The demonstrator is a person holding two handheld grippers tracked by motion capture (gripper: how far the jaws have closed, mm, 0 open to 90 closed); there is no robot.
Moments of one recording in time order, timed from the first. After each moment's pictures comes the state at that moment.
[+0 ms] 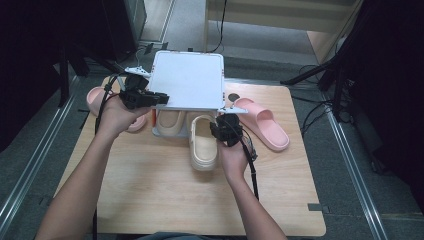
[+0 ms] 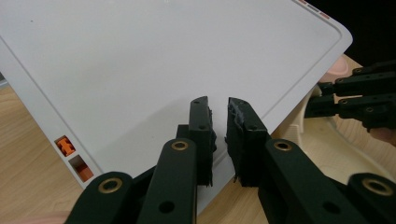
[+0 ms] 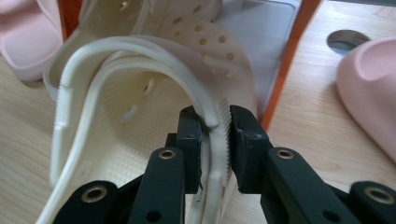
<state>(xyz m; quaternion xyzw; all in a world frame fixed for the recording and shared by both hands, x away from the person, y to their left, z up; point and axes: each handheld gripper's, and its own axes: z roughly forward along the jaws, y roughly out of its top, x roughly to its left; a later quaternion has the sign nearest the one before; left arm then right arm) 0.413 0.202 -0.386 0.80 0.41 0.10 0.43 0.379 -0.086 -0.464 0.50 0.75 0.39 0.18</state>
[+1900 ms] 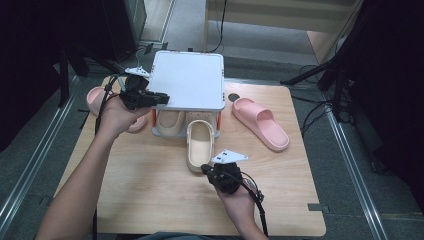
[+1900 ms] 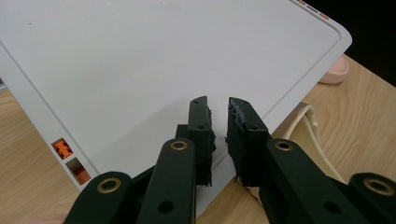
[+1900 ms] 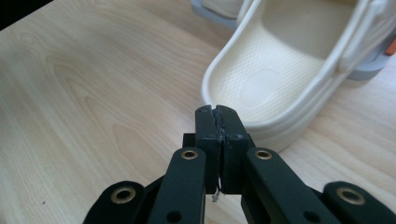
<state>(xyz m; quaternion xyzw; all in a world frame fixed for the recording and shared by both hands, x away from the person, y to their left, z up) 0.412 0.201 -0.386 0.80 0.40 0.10 0.43 0.257 -0.094 -0.489 0.37 0.82 0.42 0.10</state>
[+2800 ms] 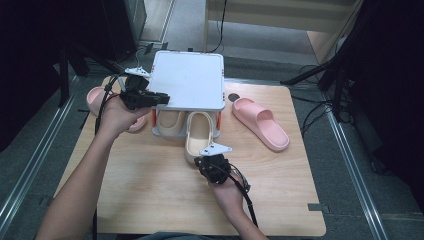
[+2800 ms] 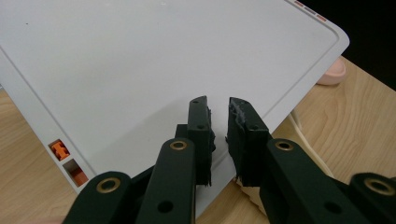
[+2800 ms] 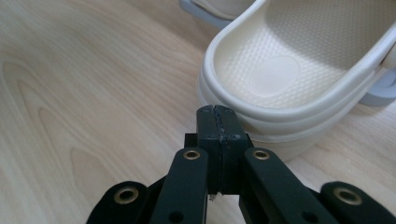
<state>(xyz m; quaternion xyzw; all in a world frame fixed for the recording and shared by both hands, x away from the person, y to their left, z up) 0.413 0.202 -0.387 0.80 0.40 0.10 0.44 0.292 -0.066 -0.507 0.36 0.84 0.39 0.12</state>
